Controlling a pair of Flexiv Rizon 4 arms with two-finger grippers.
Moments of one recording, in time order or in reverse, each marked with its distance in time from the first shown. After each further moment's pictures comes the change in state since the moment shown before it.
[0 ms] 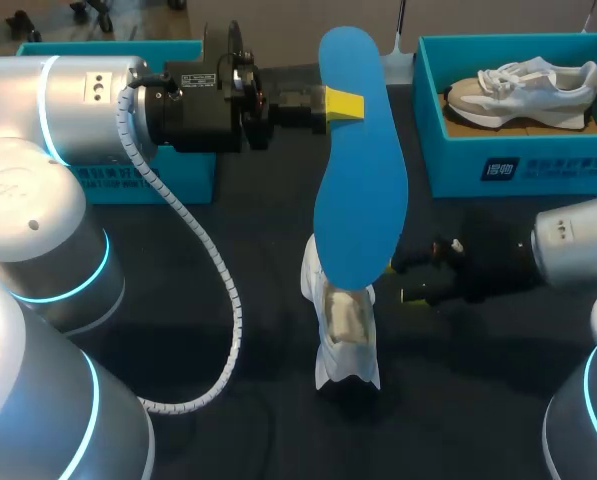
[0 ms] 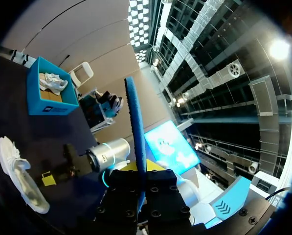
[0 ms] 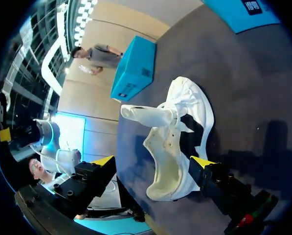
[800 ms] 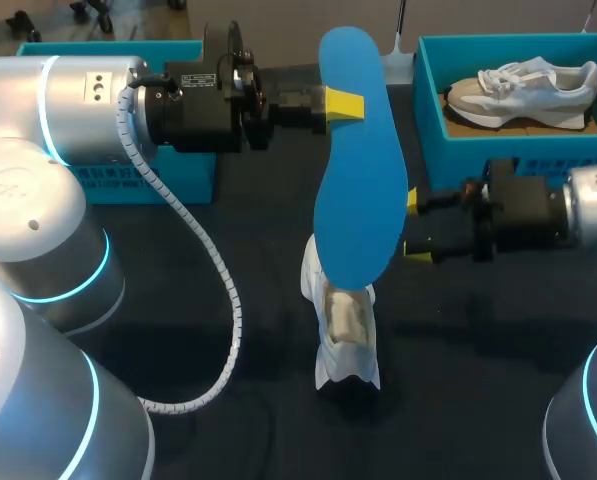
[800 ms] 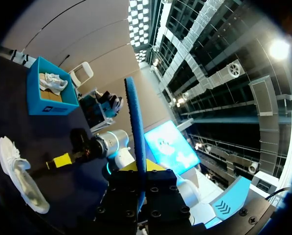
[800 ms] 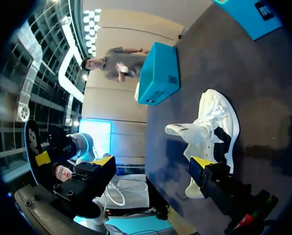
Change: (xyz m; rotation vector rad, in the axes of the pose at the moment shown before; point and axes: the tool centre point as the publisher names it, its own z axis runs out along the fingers) left arm 0.000 0.000 0.000 0.000 0.000 0.000; right arm 0.062 0.040 -0.046 0.019 0.225 0.057
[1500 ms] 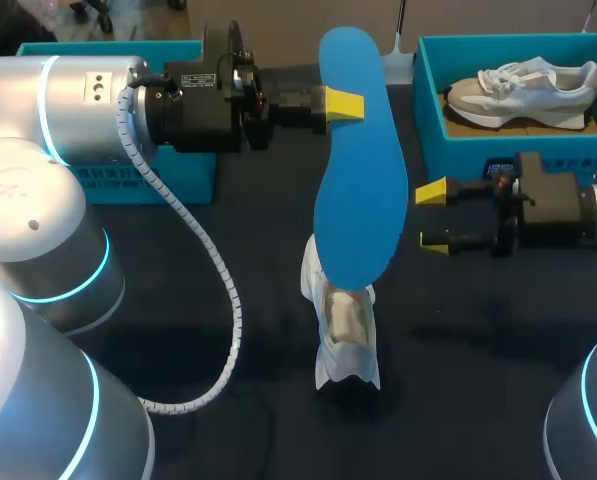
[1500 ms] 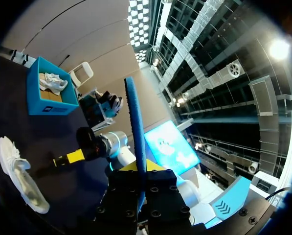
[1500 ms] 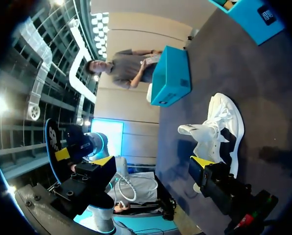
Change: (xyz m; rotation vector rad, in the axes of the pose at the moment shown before) left arm 0.000 0.000 0.000 0.000 0.000 0.000; right arm 0.013 -0.001 -0.027 -0.008 0.101 -0.020
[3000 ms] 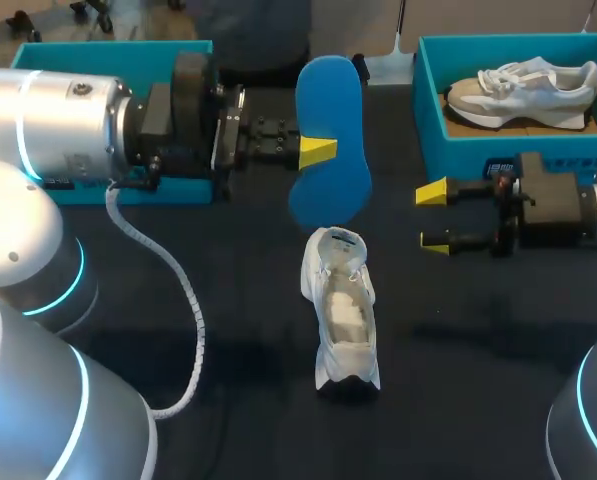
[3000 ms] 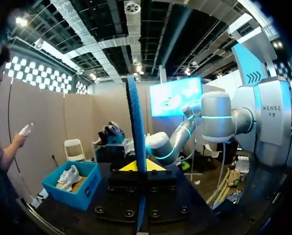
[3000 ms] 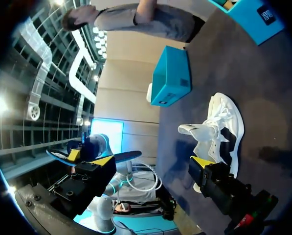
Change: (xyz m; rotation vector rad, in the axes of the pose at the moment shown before) left arm -0.036 0.018 -0.026 -0.081 -0.045 1.186; right arm 0.000 0.000 0.000 -0.001 -0.002 0.000
